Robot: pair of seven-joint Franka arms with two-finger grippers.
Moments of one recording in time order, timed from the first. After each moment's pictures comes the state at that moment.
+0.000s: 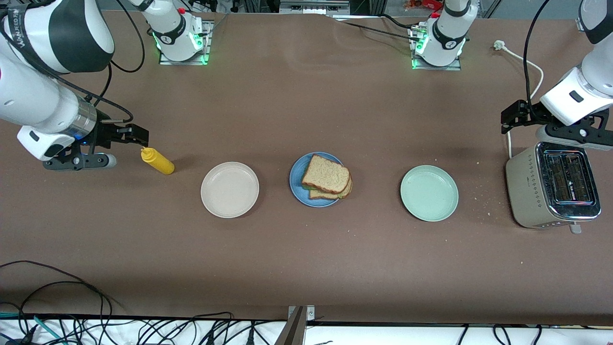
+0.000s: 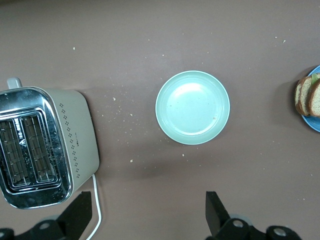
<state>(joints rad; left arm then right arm) -0.03 0.01 -0.02 -1.69 0.04 1.68 0.12 -0.03 0.19 0.20 -1.59 -0.03 1.65 0.12</state>
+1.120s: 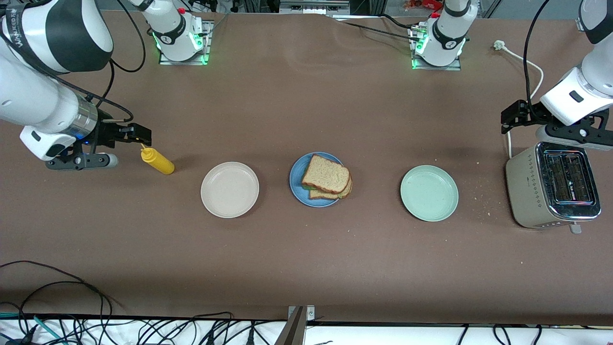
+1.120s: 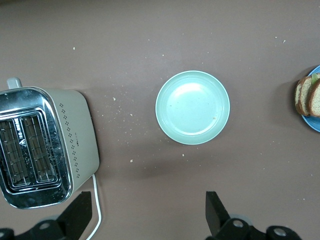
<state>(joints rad) -0.03 0.01 -0.02 -1.69 0.04 1.68 0.12 -0.03 0.19 0.20 -1.59 0.01 1.65 0.12</state>
